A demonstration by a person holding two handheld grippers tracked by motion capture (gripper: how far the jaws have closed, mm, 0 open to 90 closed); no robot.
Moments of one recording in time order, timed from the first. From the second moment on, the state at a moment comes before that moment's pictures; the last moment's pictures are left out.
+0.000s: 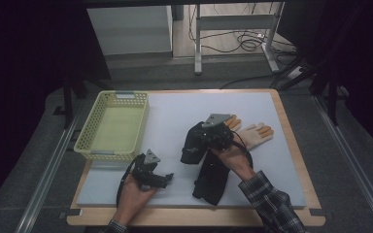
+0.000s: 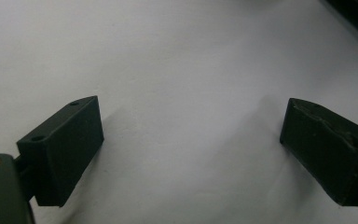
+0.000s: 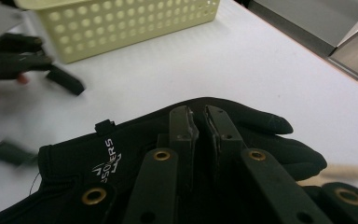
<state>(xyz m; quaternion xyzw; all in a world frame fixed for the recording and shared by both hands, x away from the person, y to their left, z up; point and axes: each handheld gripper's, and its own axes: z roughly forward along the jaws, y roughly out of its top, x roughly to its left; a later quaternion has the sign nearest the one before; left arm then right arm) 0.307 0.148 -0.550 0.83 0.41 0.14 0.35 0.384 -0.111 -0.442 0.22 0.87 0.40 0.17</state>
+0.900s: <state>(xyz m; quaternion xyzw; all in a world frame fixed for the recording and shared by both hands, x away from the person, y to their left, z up) 0.307 0.148 -0.550 0.83 0.41 0.14 0.35 0.302 -0.164 -0.509 0.26 0.86 0.40 0.15</state>
